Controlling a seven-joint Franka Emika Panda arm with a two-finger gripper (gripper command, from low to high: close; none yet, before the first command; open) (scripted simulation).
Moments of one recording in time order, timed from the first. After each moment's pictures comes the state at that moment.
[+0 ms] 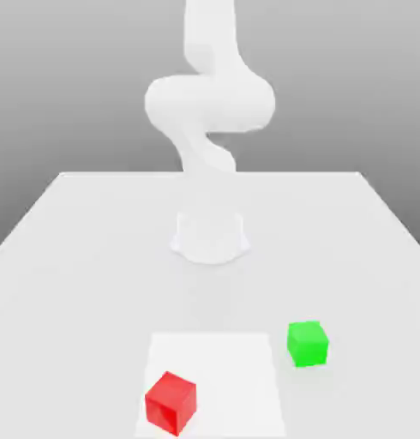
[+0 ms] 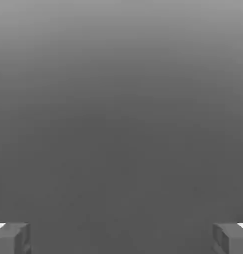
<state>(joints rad) -0.03 -0.71 0.02 -2.32 -0.01 2.34 0.84</state>
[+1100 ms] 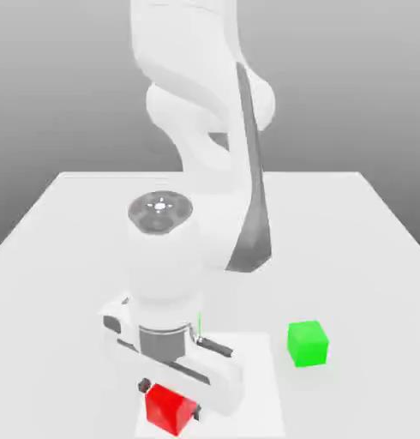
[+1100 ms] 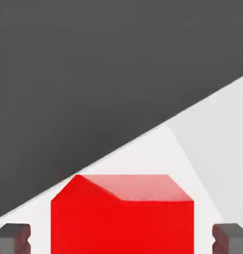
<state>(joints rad) -0.16 0.37 0.04 -2.48 -0.04 2.84 1.23</state>
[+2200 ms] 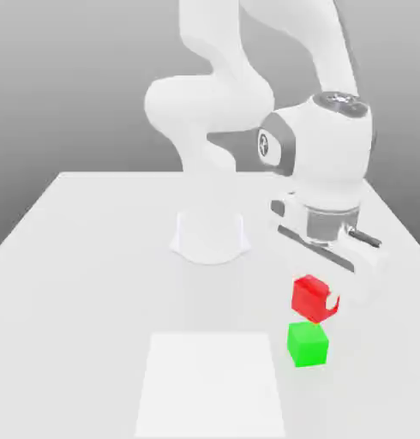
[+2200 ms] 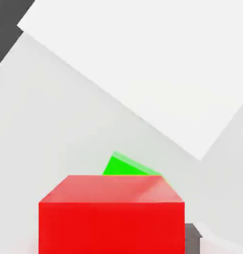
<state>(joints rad) 0.12 -0.03 0.31 -2.80 0.00 2.78 2.16</state>
